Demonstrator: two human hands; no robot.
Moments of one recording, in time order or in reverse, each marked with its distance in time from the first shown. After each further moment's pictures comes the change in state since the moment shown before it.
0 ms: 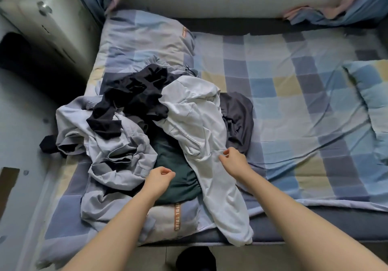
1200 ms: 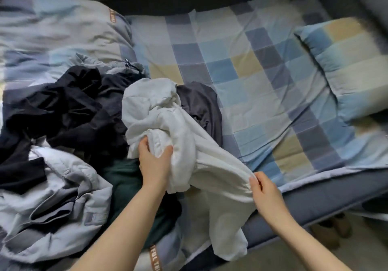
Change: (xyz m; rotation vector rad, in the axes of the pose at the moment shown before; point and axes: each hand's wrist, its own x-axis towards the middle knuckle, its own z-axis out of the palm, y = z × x) left_hand 0.107 0.102 0.113 -0.320 0.136 0.319; right_hand 0.003 0.127 -0.018 0.273 0.318 0.155
